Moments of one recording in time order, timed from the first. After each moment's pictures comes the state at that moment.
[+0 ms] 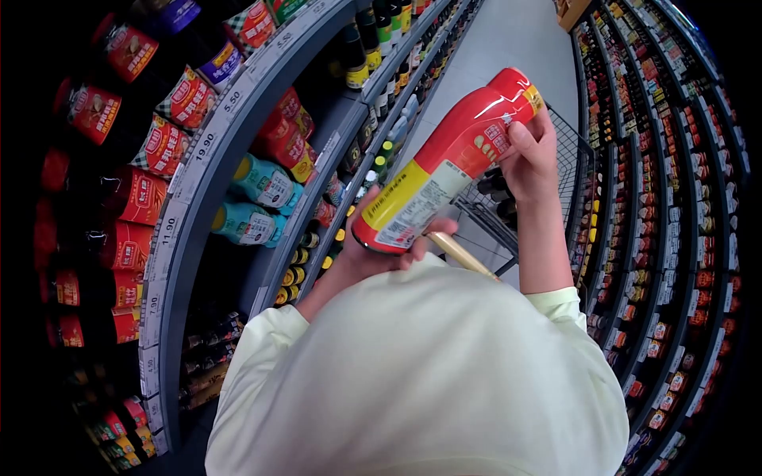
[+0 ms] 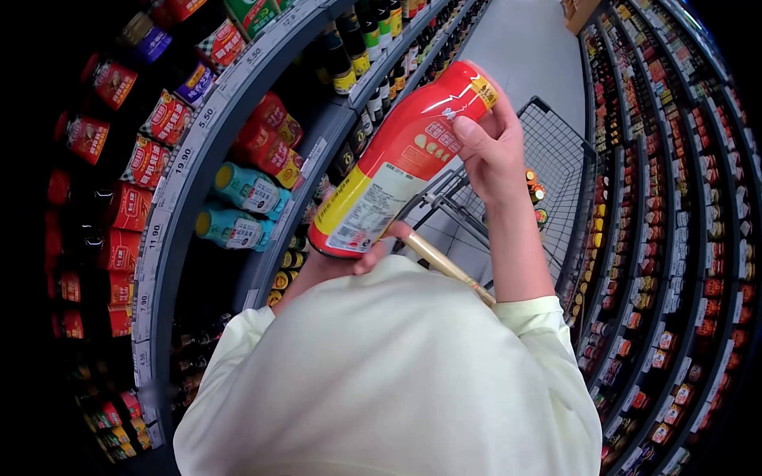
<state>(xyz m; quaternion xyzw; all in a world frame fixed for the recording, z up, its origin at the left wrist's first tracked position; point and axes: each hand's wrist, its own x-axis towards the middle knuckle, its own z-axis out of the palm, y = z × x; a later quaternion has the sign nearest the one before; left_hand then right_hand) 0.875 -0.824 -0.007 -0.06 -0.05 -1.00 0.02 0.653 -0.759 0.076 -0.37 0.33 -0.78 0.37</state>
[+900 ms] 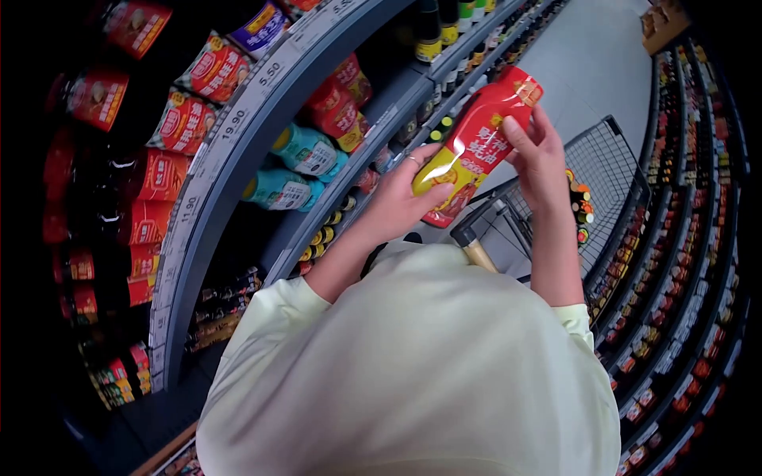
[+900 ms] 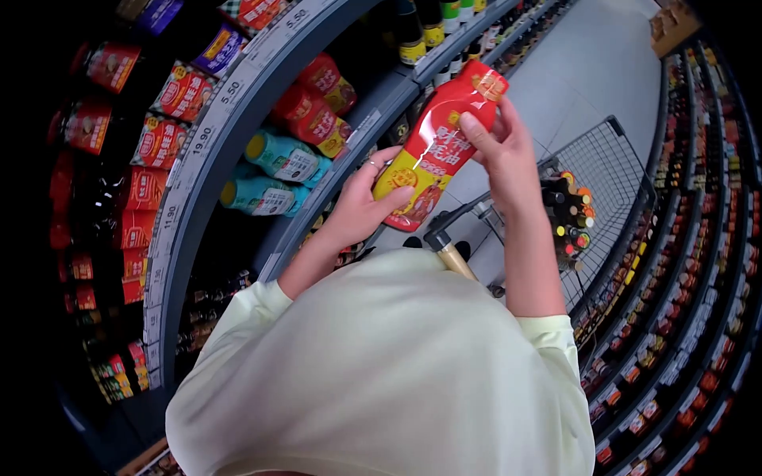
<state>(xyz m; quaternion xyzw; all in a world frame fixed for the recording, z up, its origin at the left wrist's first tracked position) 0.870 -0.870 -0.014 0.31 -0.70 -0.59 0.25 0.662 -0.824 0.033 -0.28 0.52 -0.66 0.46</state>
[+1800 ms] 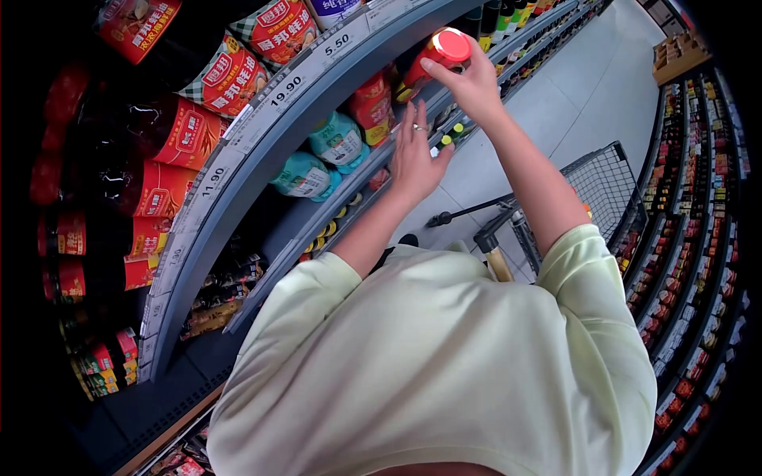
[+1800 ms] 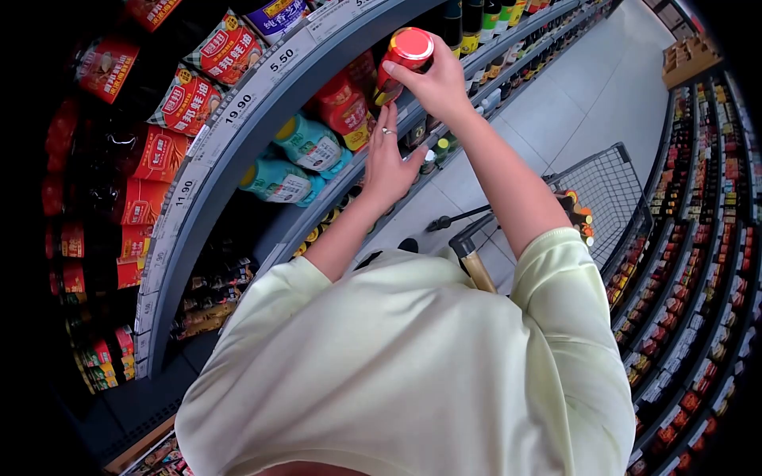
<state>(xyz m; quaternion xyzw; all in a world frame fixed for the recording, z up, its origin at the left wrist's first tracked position) 0.857 -0.919 -0.077 0.48 -0.76 -0.27 0.34 0.717 -0.988 -0.010 -0.60 0.48 -0.59 0.24</state>
